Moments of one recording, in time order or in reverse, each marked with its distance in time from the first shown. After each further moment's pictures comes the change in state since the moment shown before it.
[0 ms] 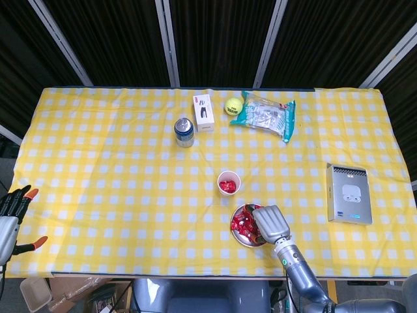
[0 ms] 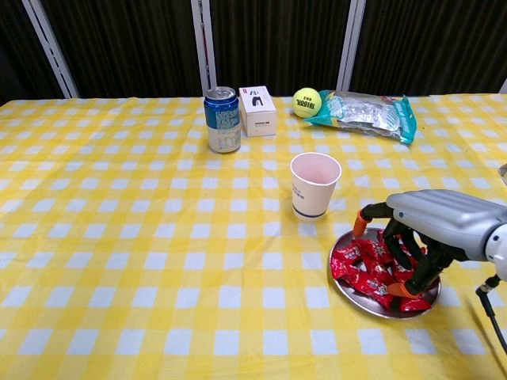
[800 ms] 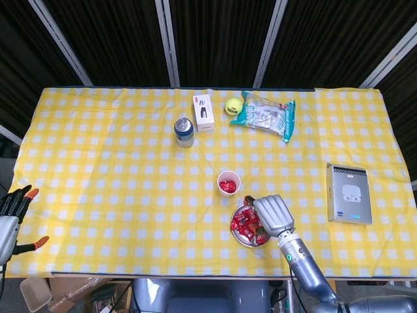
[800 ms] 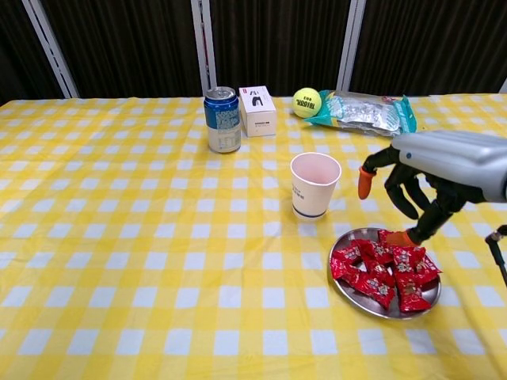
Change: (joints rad) left arm -0.003 0.005 0.001 -0.007 -0.002 -0.004 0.000; right arm 0.057 0.136 0.008 -0.193 -0.012 0.081 -0.026
